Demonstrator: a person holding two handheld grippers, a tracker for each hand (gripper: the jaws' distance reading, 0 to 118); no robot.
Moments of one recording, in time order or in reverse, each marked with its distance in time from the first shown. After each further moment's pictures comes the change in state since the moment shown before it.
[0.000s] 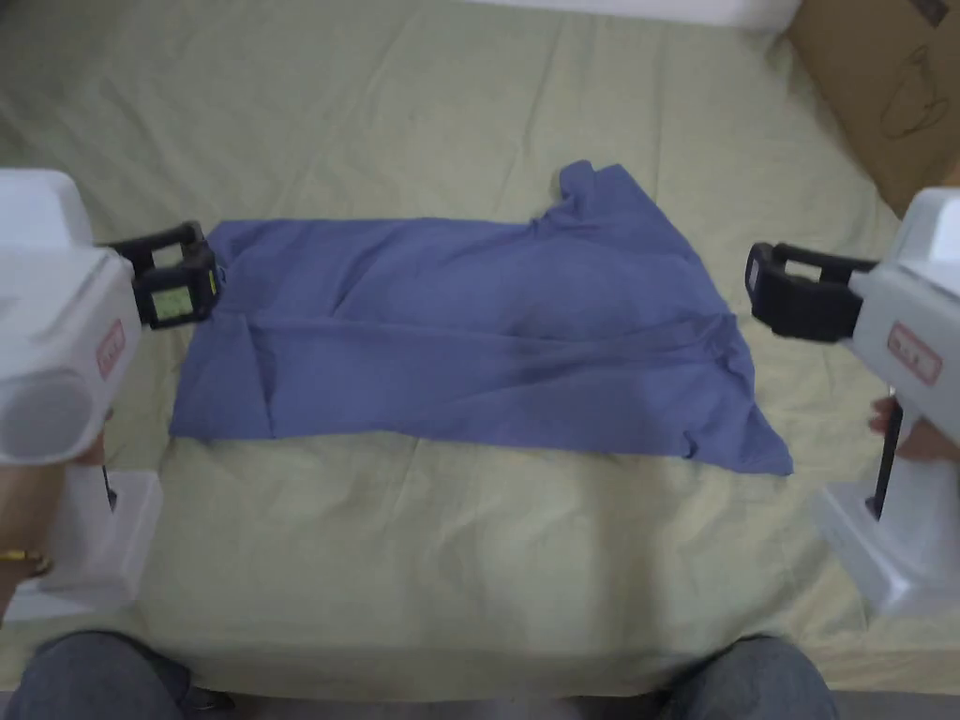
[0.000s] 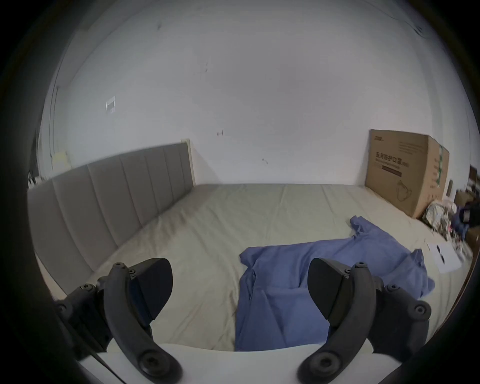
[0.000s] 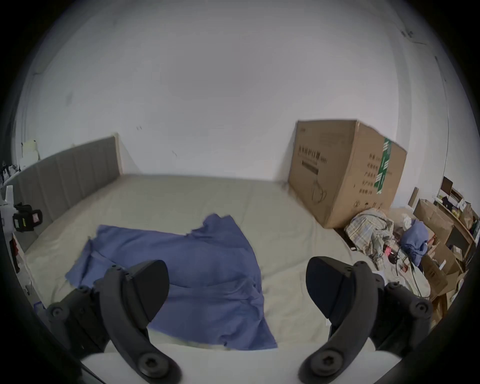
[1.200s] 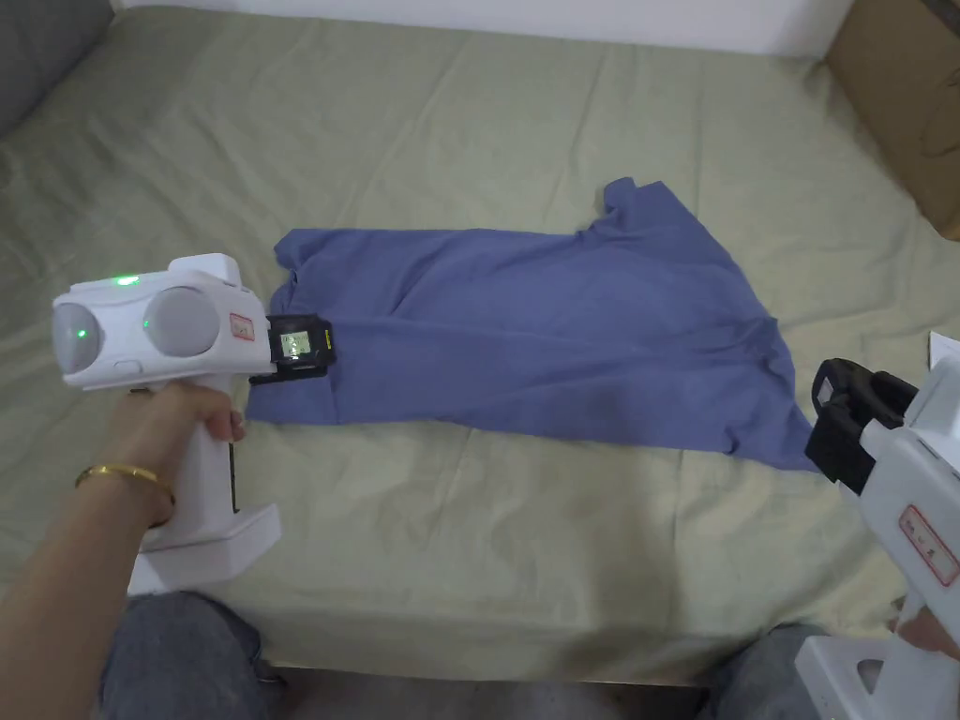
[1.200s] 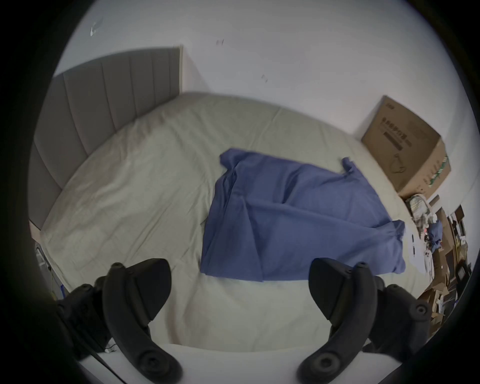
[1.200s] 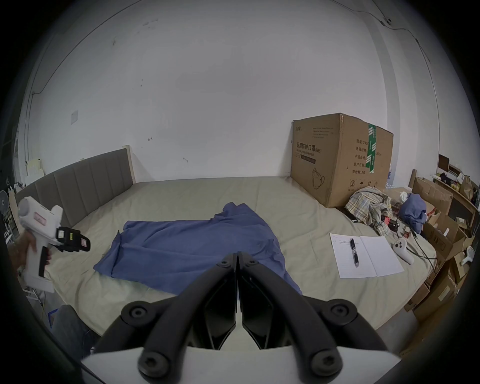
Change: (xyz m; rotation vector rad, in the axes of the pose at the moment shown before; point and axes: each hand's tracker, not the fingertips) left arm -0.010 -0.037 -0.086 -0.618 -0.132 0.211; right arm -0.037 -0.062 0.072 0.026 0.145 -0.058
